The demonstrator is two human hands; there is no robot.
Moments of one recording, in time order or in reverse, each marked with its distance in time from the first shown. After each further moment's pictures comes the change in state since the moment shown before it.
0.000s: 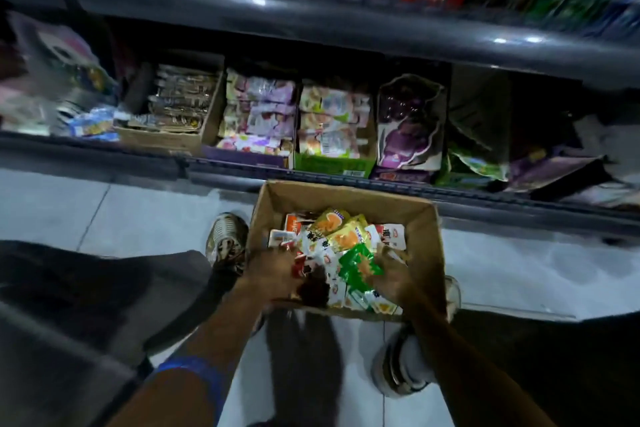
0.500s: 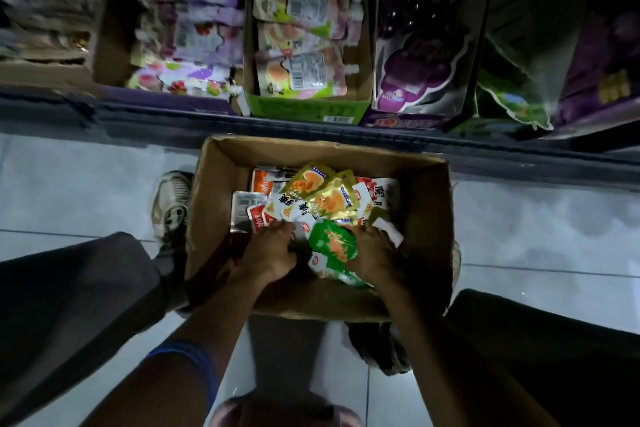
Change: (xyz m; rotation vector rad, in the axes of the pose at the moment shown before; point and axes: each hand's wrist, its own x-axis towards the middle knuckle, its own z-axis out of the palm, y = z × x) left_hand 0.086 0.015 0.072 -0.231 -0.150 -0.076; right_hand 0.046 0.031 0.035 -0.649 -0.101 0.078
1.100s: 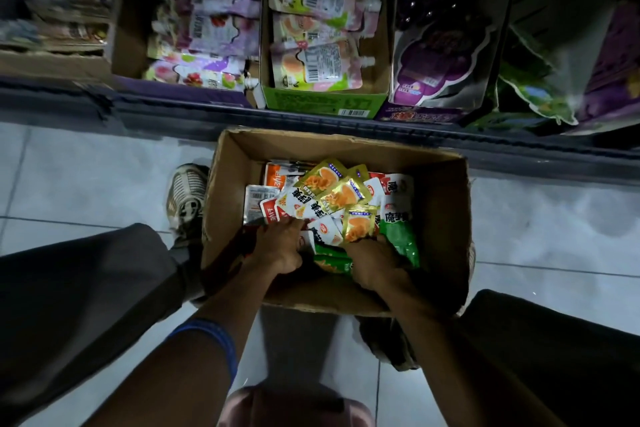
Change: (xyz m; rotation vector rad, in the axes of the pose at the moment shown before) left_hand 0.005 -0.004 -0.002 0.127 -0.096 0.002; right_hand -0.009 -0.023 0.000 -0.364 -0.168 -0.246
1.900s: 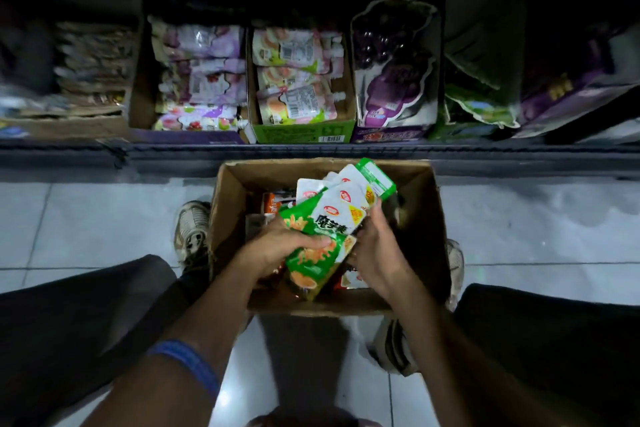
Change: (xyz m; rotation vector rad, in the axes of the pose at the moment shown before) left_hand -0.049 0.034 -0.058 -1.143 -0.070 0.087; right_hand -0.066 -0.007 -0.065 2.273 0.298 0.022
